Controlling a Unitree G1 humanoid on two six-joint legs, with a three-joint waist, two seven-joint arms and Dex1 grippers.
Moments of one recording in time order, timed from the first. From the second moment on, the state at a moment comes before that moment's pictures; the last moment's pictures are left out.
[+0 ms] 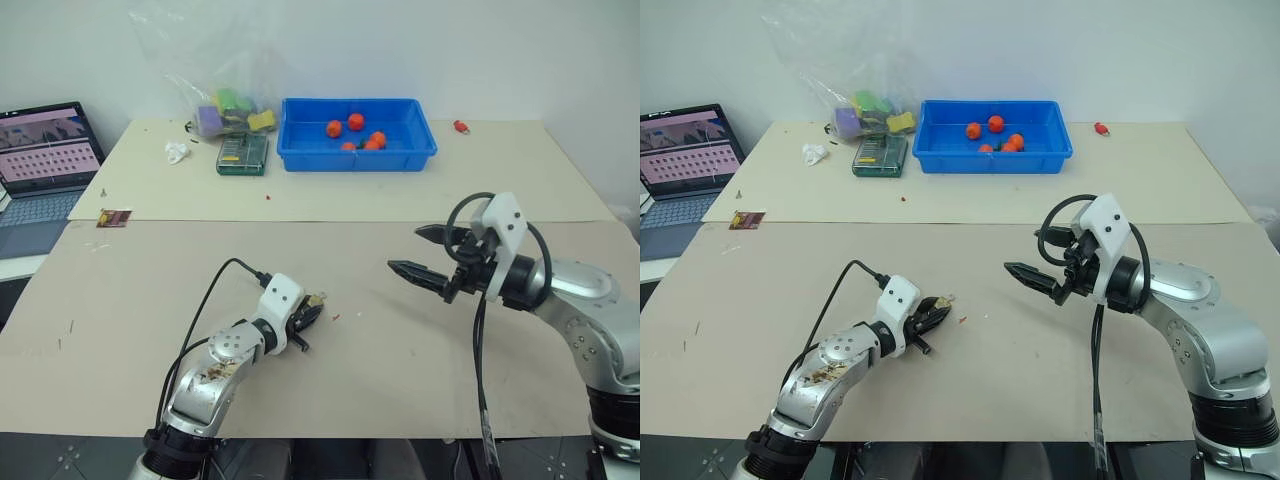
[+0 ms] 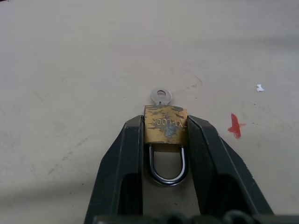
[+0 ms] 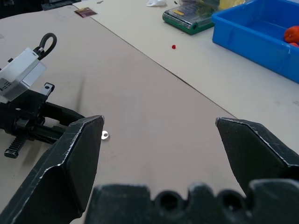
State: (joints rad) left arm -0.14 0.33 -0.25 -0.32 -0.11 0.56 -0.41; right arm -0.34 -0.74 -0.13 -0.46 0.61 0.75 0.72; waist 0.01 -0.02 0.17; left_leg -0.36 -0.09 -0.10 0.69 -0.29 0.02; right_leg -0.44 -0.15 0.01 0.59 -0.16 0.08
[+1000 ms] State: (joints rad) left arm -0.06 0.65 -0.20 -0.23 0.70 -0.71 -0.05; right arm -0.41 -0.62 0.00 -0.42 0.93 0.97 0.87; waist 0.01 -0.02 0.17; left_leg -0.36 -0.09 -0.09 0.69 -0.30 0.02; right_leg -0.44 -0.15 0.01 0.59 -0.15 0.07
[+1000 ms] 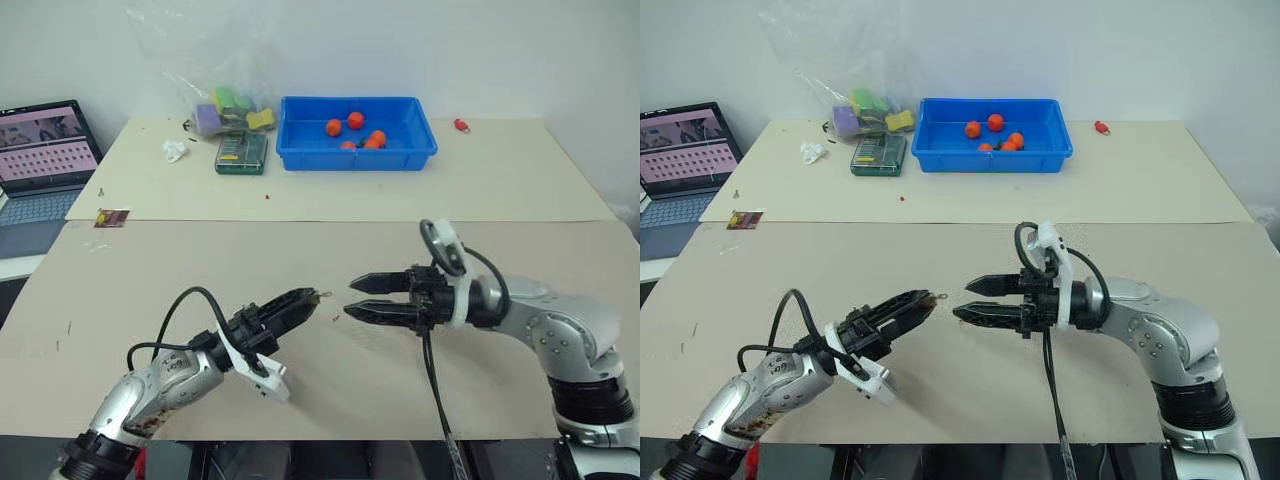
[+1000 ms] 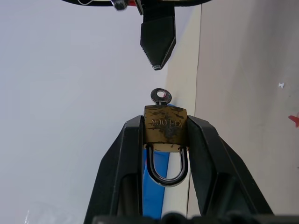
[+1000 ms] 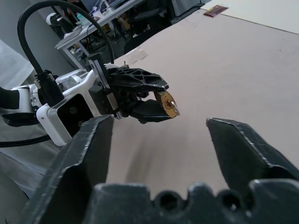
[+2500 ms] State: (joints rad) left arm -0.22 0.61 -0.18 -0.16 0.75 -0.79 -0.06; right arm -0.54 -0.58 0.04 -0.30 0.87 0.98 0.89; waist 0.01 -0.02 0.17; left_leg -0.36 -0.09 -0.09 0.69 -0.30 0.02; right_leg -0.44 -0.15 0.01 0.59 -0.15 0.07
